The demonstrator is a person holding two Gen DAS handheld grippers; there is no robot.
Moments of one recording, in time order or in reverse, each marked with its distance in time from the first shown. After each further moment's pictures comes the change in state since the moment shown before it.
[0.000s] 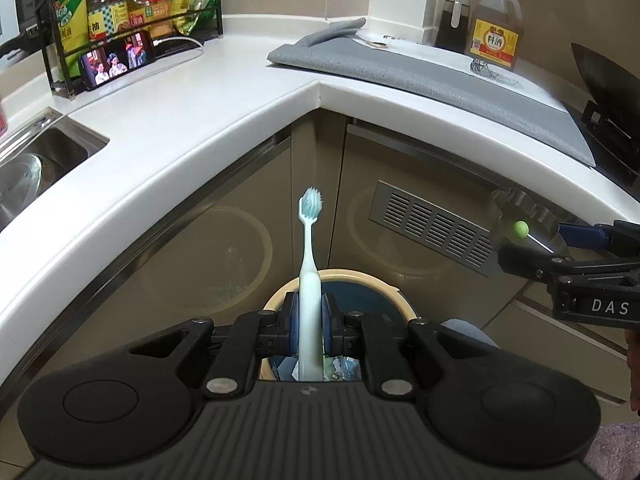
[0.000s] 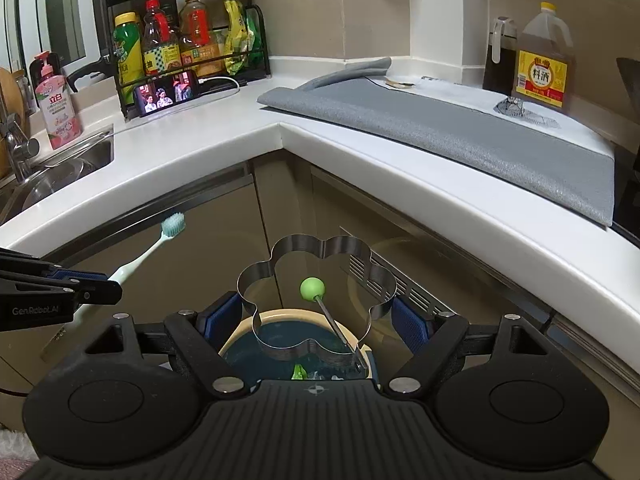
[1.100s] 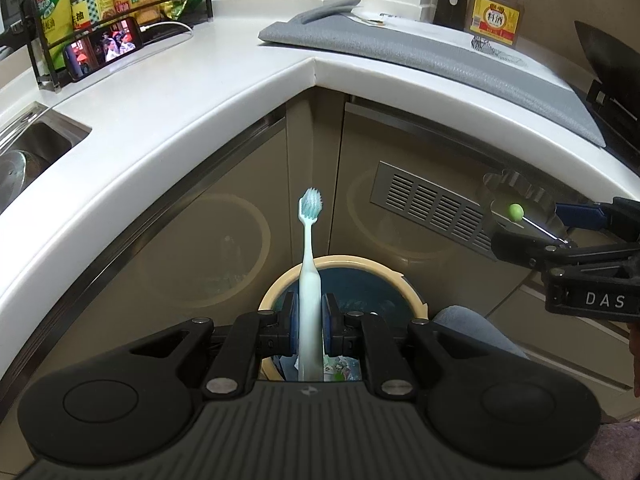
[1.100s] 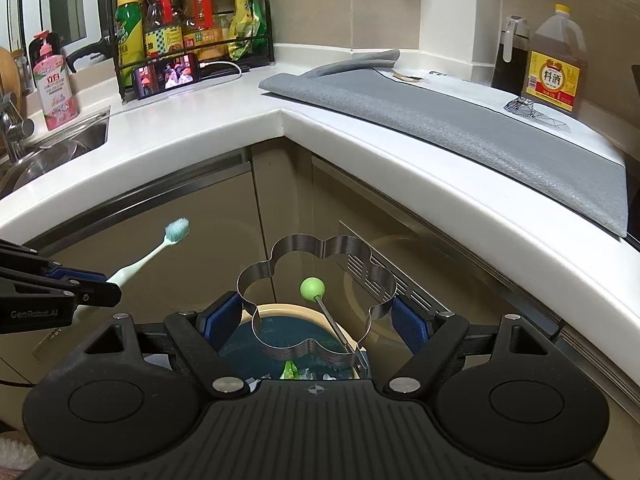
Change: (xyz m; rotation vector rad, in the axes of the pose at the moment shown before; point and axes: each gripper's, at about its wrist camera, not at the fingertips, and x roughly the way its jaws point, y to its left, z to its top) left arm 0.023 -0.006 0.002 0.030 0.050 0.008; right arm 0.023 0.008 0.001 -0.051 0.024 -0.016
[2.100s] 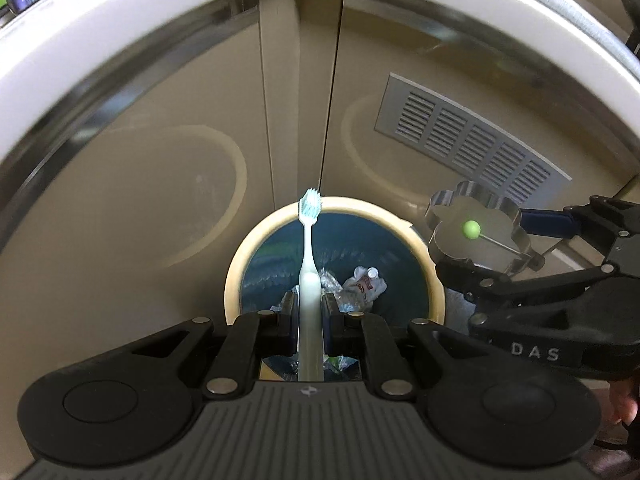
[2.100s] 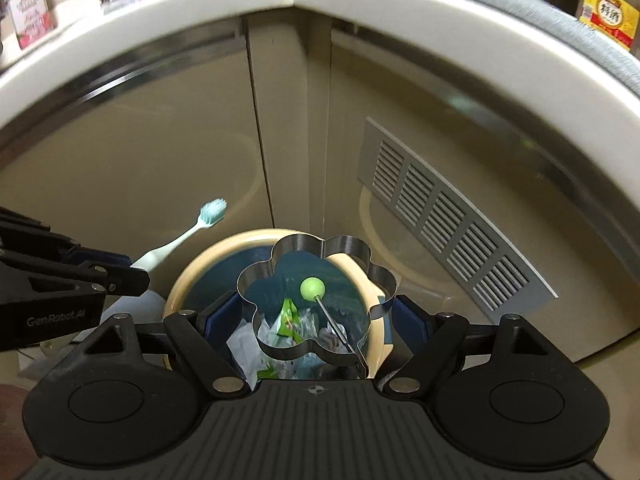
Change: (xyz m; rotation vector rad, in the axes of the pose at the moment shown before) left arm 0.113 -0.007 -0.008 0.002 0.204 -0.034; right arm 0.113 0.012 -0.033 -0.047 0.249 0.004
